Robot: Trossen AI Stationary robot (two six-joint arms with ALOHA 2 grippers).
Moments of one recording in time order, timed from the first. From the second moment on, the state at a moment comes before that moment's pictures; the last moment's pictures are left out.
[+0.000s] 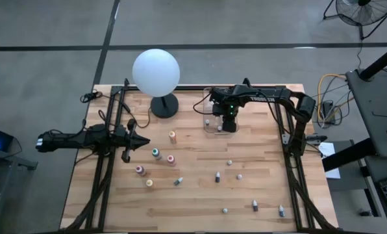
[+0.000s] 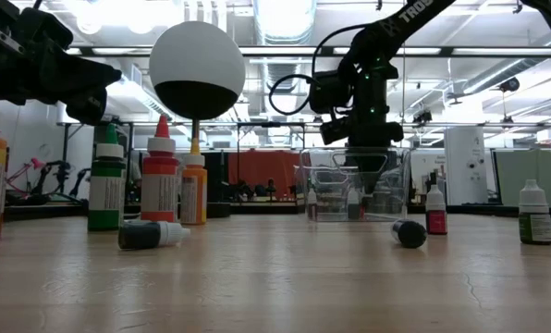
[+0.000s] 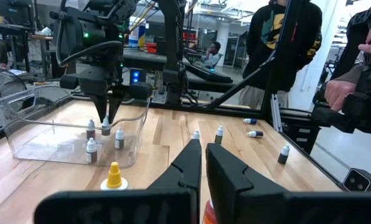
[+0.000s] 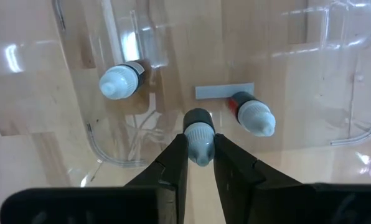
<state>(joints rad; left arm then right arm) -0.02 0.03 0.01 0.02 0.02 -0.13 -0.45 1.87 1.33 -0.95 -0.03 -0.32</state>
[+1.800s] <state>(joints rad) -0.02 0.03 0.01 0.02 0.02 -0.13 -0.24 1.63 1.47 -1.18 0.09 0.04</state>
